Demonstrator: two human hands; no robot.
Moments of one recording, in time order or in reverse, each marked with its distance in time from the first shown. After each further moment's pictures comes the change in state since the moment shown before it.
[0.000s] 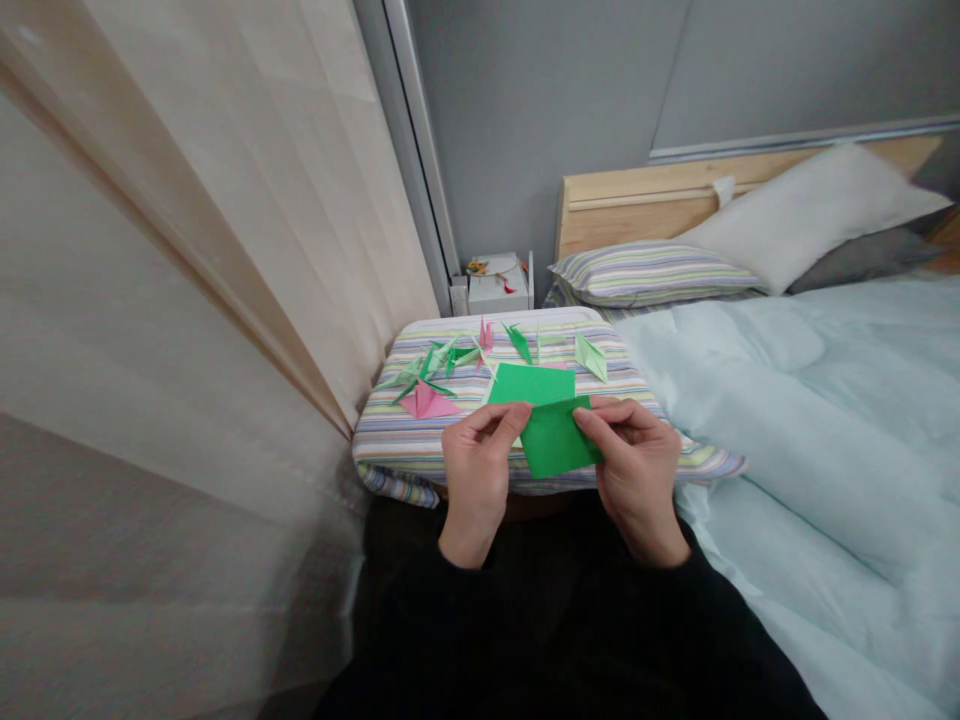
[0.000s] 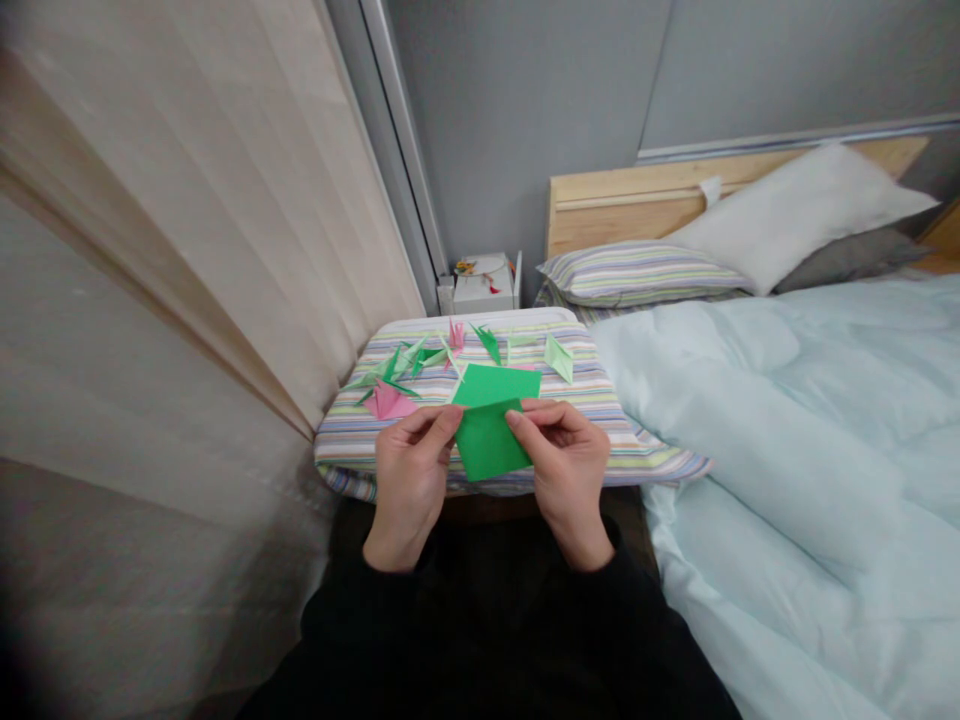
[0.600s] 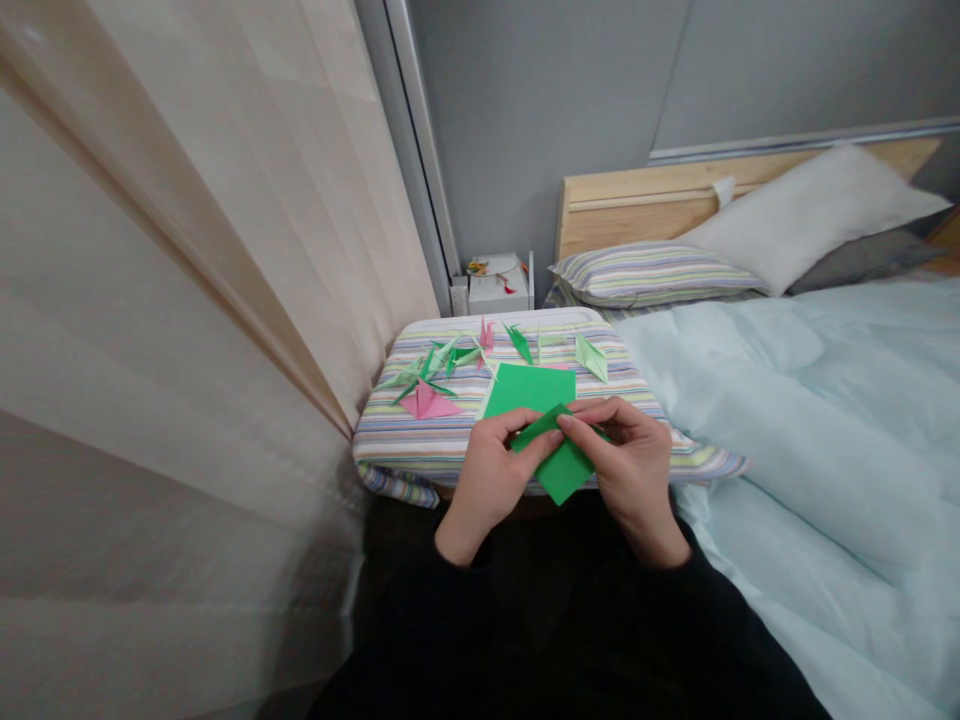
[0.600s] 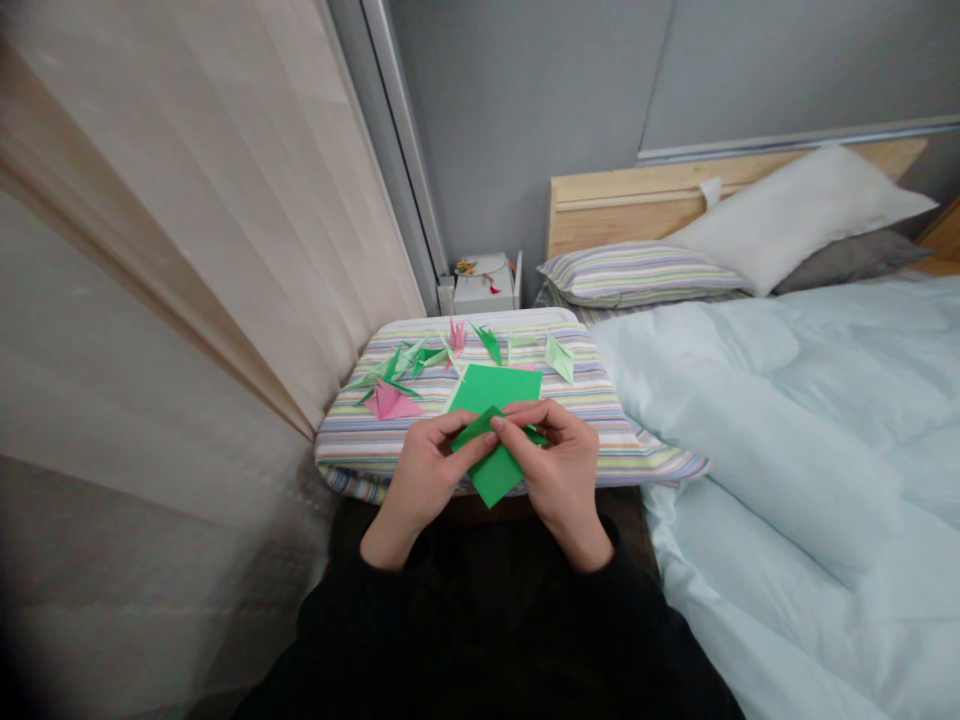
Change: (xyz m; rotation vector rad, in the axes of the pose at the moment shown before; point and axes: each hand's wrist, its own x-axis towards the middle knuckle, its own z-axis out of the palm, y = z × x) left_hand 0.003 0.014 -0.005 0.342 -0.407 0.008; right_hand 0.001 -0.017 0.004 -0.147 -0.159 -0.020
